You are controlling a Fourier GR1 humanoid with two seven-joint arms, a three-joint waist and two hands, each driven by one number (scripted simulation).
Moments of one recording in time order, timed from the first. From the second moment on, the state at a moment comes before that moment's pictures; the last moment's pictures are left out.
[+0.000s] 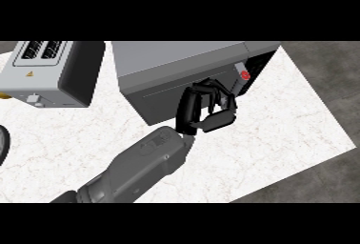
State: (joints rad) left arm -0.88 0.00 -0.82 -0.85 0.95 0.63 -0.68; right arm -0.04 -0.53 -0.22 -2.00 -0.81 0.47 -0.03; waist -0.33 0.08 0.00
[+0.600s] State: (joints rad) left arm -0.89 0.00 -0.84 -0.84 0.99 0.62 -0.72; right arm -0.05 -0.58 -0.20 -2.01 -0.90 0.52 0.01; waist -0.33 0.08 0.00
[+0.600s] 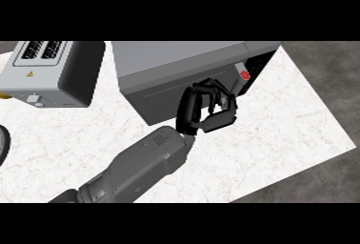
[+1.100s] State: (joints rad) left arm -0.89 0.00 -0.85 -0.83 1.02 0.62 -0.75; right arm -0.06 -0.61 -0.22 -2.01 -0.95 0.53 0.03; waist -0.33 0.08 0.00
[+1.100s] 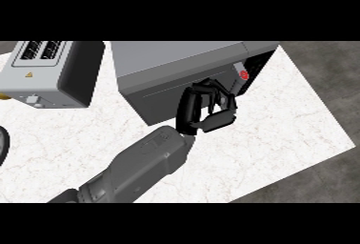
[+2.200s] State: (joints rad) left arm -0.97 0.00 -0.97 -0.77 1.05 0.67 -0.67; right arm -0.07 -0.66 -0.24 -2.03 -1.09 0.58 0.05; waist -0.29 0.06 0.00
